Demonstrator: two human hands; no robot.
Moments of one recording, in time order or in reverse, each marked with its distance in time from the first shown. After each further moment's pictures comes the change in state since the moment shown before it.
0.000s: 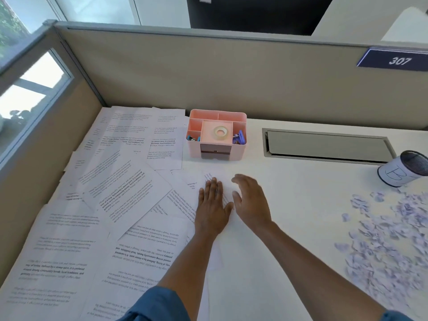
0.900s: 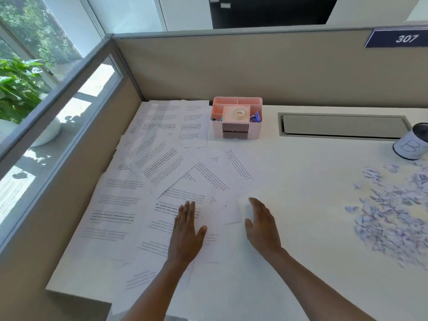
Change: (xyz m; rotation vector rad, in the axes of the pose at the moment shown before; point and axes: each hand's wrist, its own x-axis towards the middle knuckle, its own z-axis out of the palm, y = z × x) left_hand -0.220 -0.082 -0.033 -0.144 0.078 -0.209; right_hand -0.174 -0.042 0.015 0.098 -0.183 0.208
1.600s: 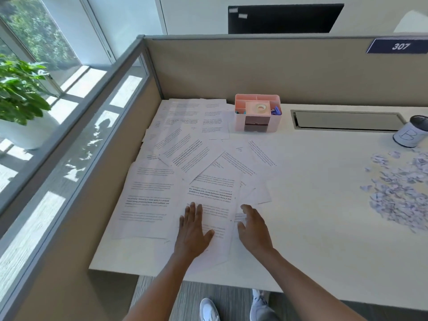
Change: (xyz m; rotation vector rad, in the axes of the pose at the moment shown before) left_hand -0.048 -0.102 -0.041 0.105 -0.211 0.043; right_hand -0.078 -0.119 0.074 0.090 -0.048 0.121
